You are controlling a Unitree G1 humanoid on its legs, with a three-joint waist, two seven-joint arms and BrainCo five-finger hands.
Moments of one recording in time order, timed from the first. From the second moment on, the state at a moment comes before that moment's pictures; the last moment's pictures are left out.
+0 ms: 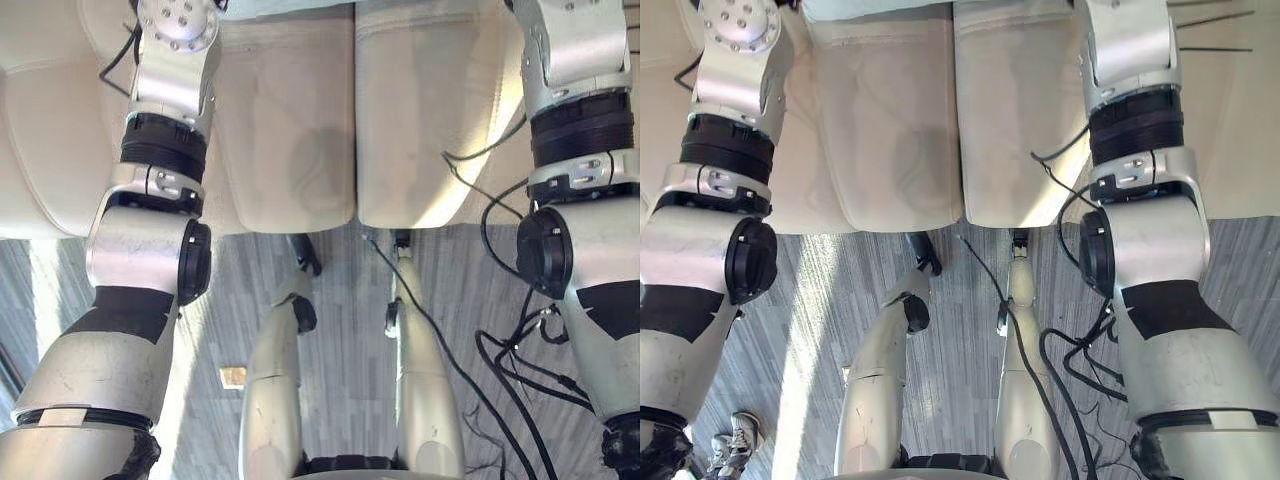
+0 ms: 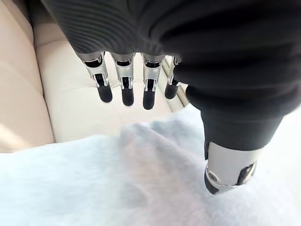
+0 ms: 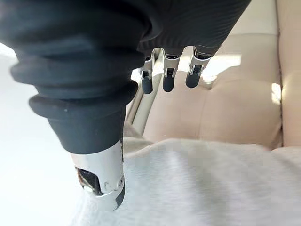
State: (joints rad) left arm -1.45 0.47 0.01 0.81 -0.07 -0.24 0.55; right arm -1.50 -0.48 0.00 0.61 0.03 -0.19 -0.54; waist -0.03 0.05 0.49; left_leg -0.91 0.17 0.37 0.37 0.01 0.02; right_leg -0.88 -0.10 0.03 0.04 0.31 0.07
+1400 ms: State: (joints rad) left arm 0.11 0.22 0.01 0.76 -0.03 -0.24 0.05; right arm 0.10 -0.23 -0.02 0.76 -0.04 -0.21 -0.02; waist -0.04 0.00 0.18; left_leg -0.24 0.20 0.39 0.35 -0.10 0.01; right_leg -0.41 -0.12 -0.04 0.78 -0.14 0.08
